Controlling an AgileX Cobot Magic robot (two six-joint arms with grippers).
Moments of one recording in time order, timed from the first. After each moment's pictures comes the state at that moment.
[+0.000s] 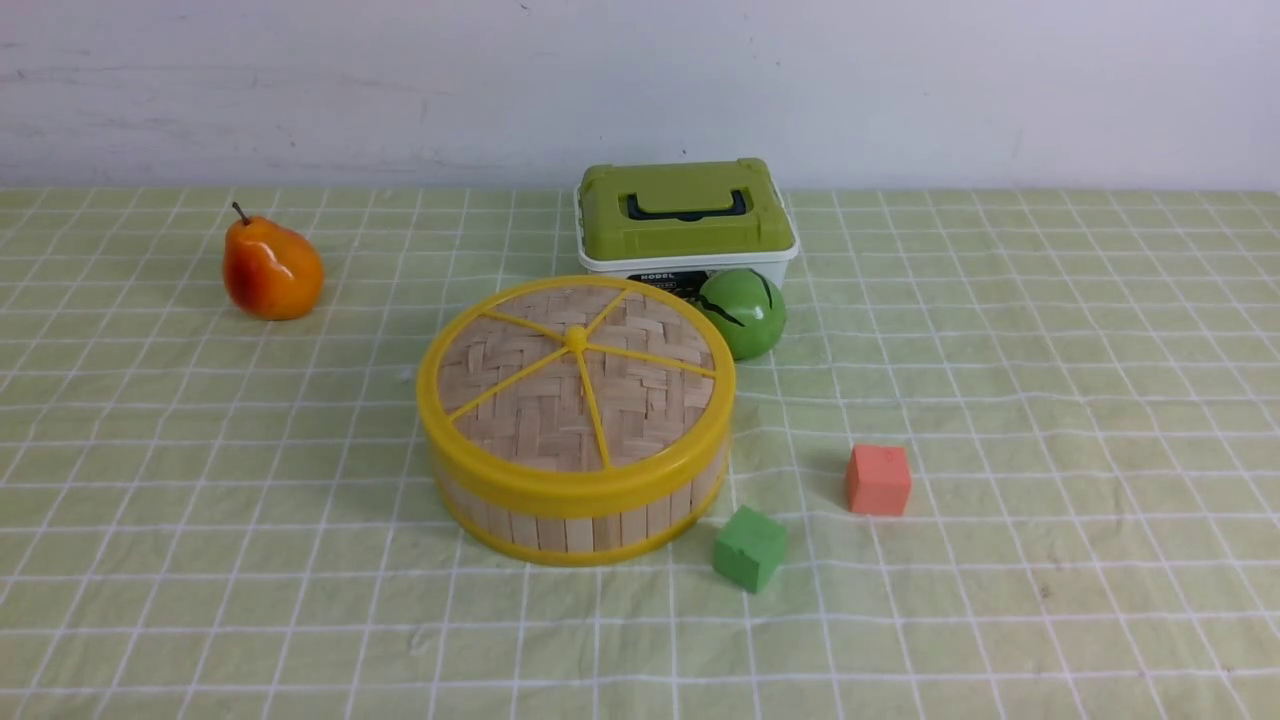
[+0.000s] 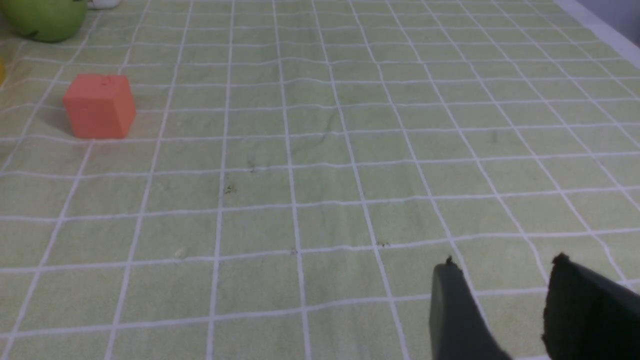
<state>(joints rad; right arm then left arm) -0.10 -0.01 0.02 -0.05 0.38 0.08 -0.06 -0.01 0.03 0.08 0.34 -0.28</state>
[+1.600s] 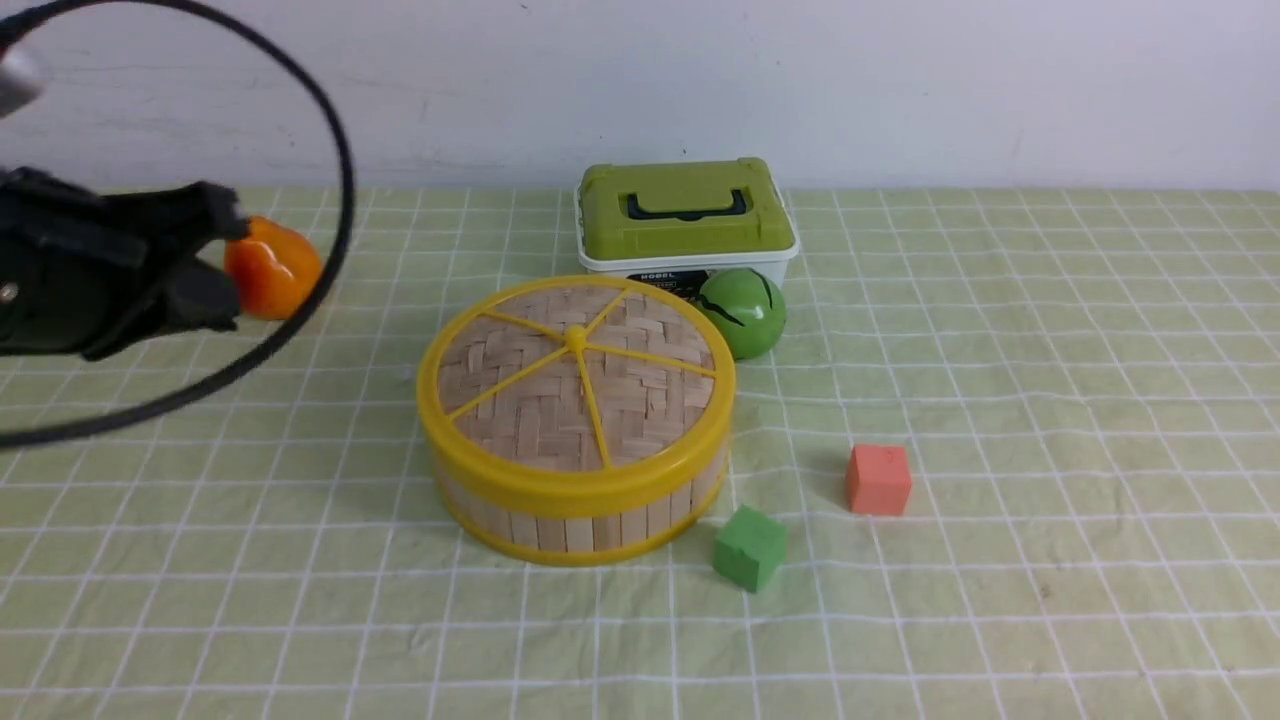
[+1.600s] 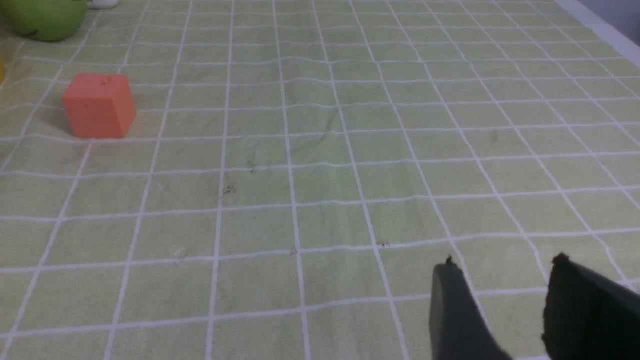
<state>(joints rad) -0.10 -0.01 0.02 -0.05 0.38 0.08 -0.06 1.28 -1.12 -0.41 0.68 -0.10</state>
